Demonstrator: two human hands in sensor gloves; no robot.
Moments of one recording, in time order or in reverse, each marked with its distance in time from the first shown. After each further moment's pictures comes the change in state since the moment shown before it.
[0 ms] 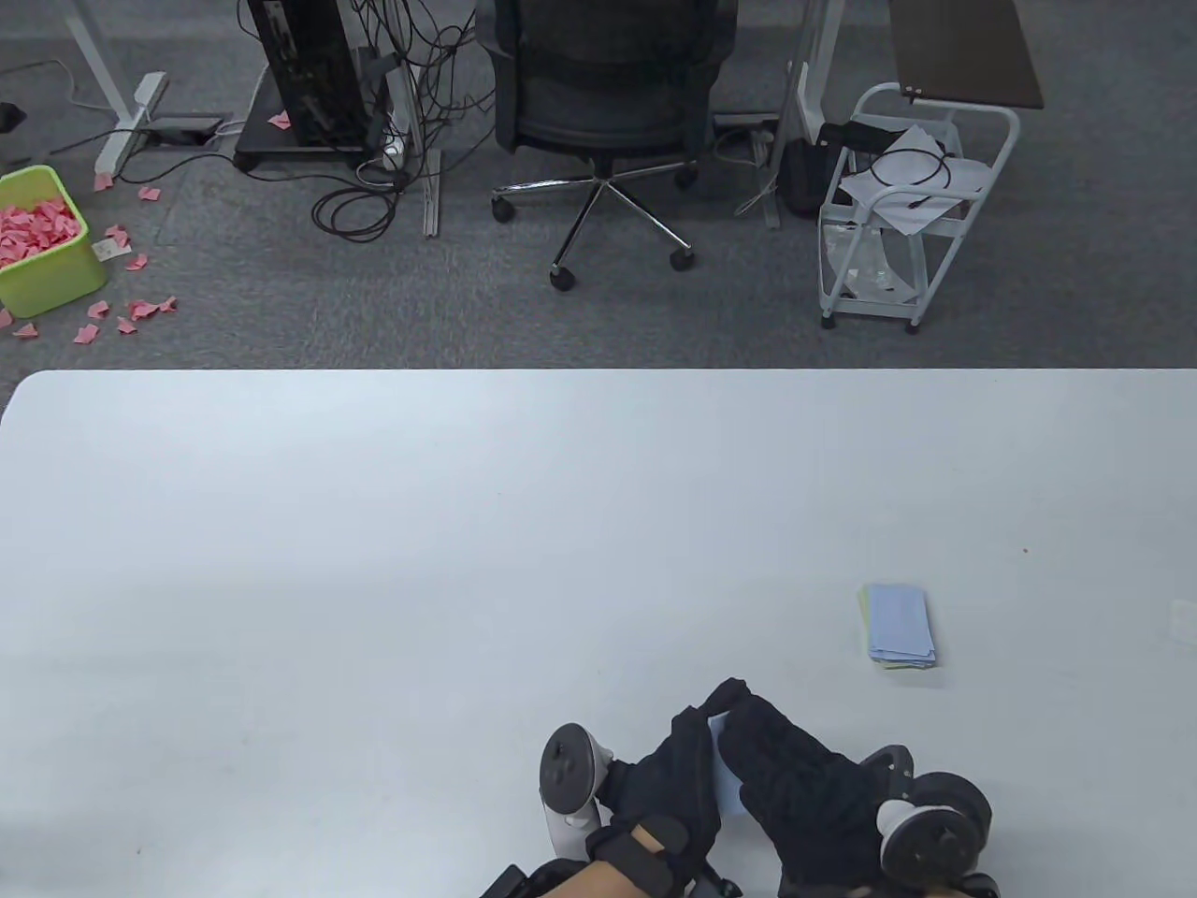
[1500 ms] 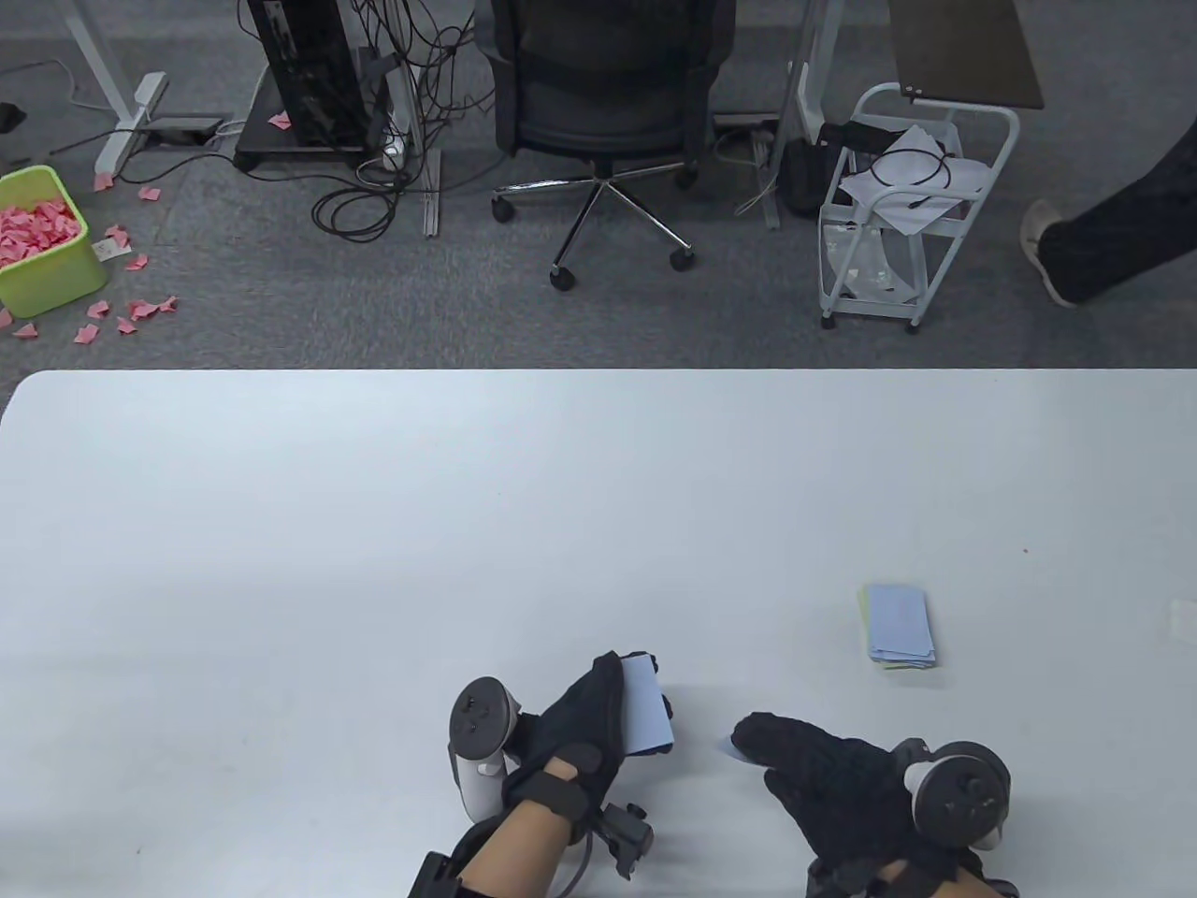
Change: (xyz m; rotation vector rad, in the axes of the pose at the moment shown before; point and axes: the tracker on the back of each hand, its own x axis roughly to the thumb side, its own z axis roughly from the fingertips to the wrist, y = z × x) left_hand 0.013 0.106 -0.009 0.213 0.167 -0.215; right_hand -0.038 -0.015 0.009 0.041 0.261 -0.157
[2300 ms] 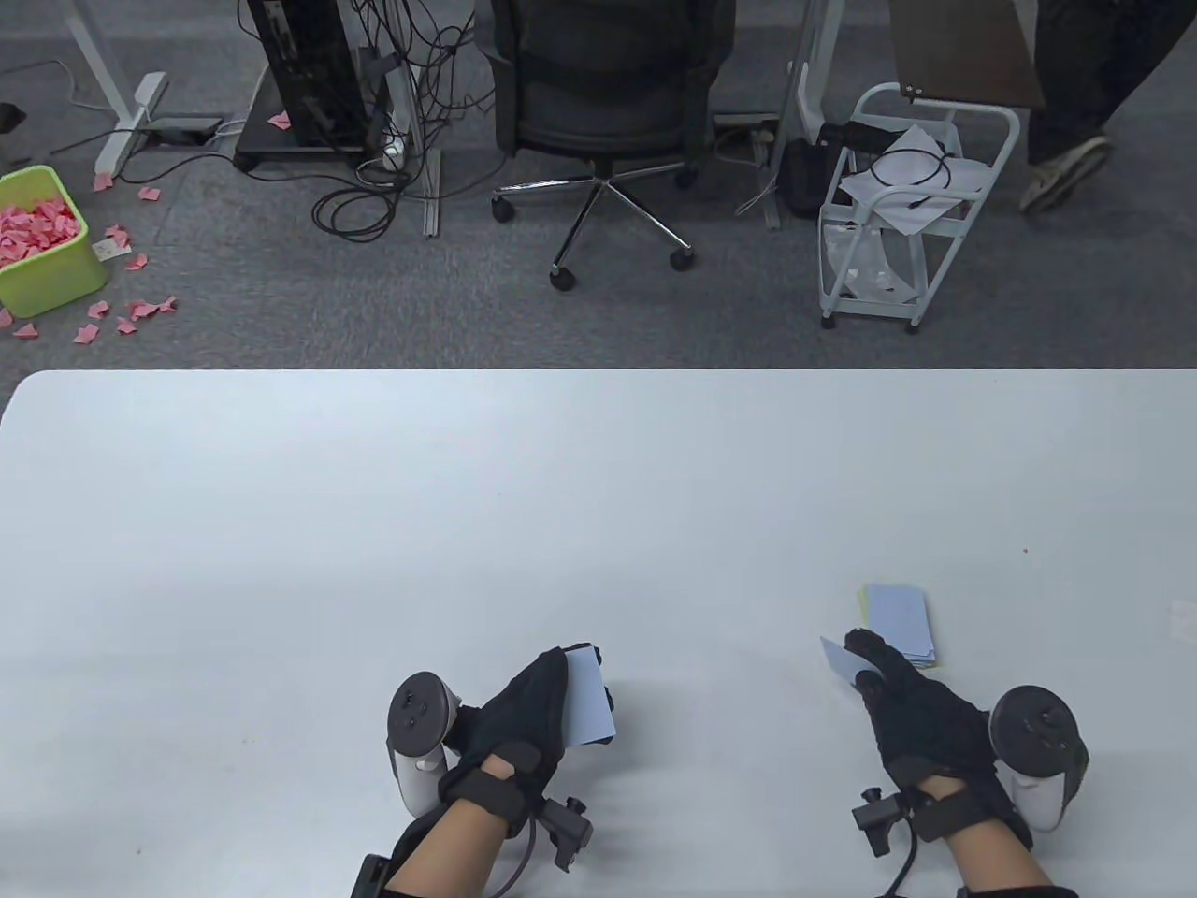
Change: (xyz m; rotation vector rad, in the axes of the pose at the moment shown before) left_hand 0.010 0.035 0.012 -0.038 -0.076 -0.028; right_hand -0.066 -0.076 0.009 -0.304 0.413 0.069
